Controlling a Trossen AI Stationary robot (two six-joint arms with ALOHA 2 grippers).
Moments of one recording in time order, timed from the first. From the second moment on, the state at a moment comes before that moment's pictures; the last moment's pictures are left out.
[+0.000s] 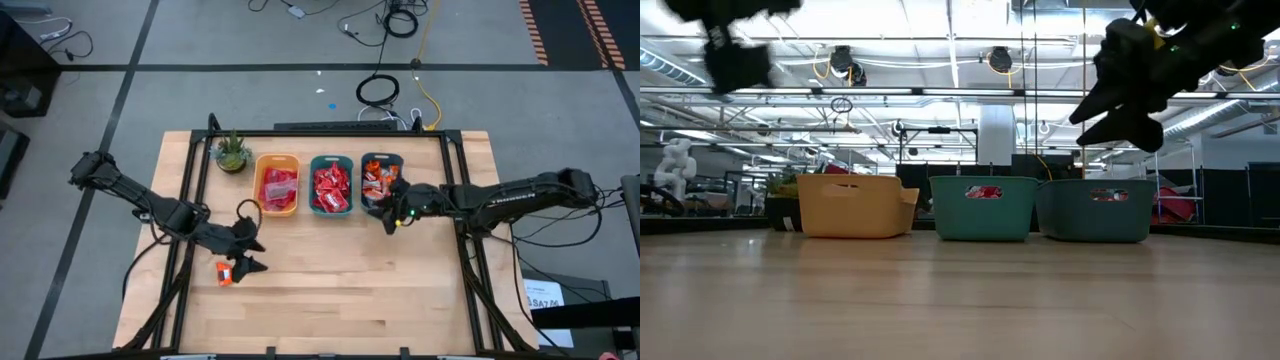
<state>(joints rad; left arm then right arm) -0.47 1.03 0.72 -0.37 -0.12 -0.84 0.00 1.01 0.49 -0.03 0.16 0.67</state>
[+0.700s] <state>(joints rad) -0.69 1.06 0.64 -0.96 -0.02 -1.85 0.31 1.28 0.49 0.25 0.42 0.88</state>
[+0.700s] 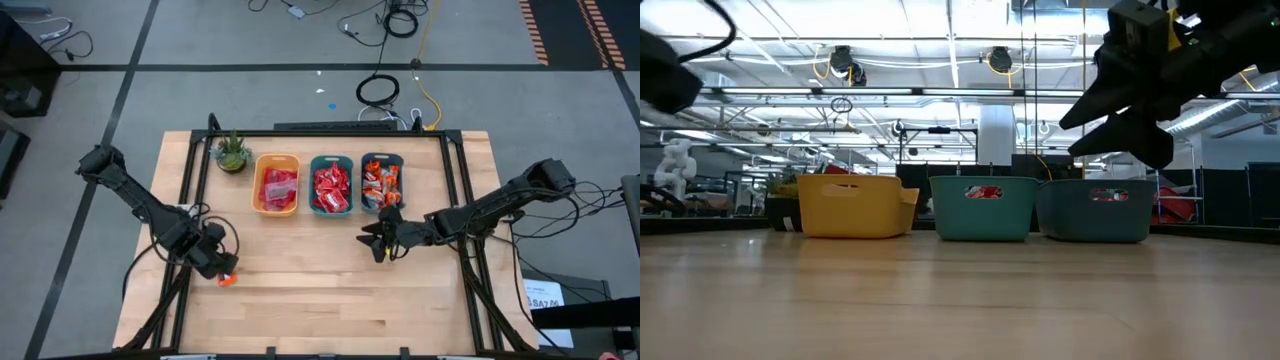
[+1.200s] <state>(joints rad) -0.74 1.27 0.52 -0.63 0.08 -2.05 0.32 1.29 0.49 0.28 0.42 0.85</state>
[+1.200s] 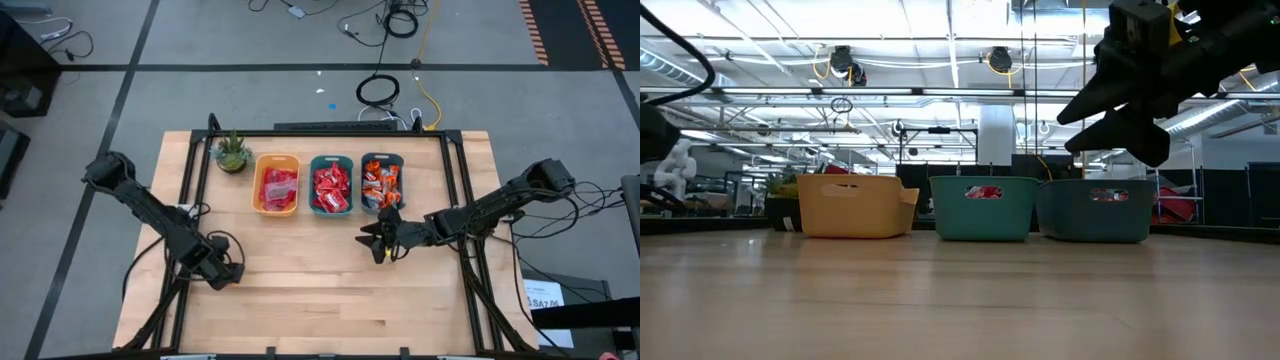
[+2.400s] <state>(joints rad) 0.09 1.47 1.24 -0.58 0.03 -0.51 0.41 1.29 0.49 0.27 0.42 0.73</state>
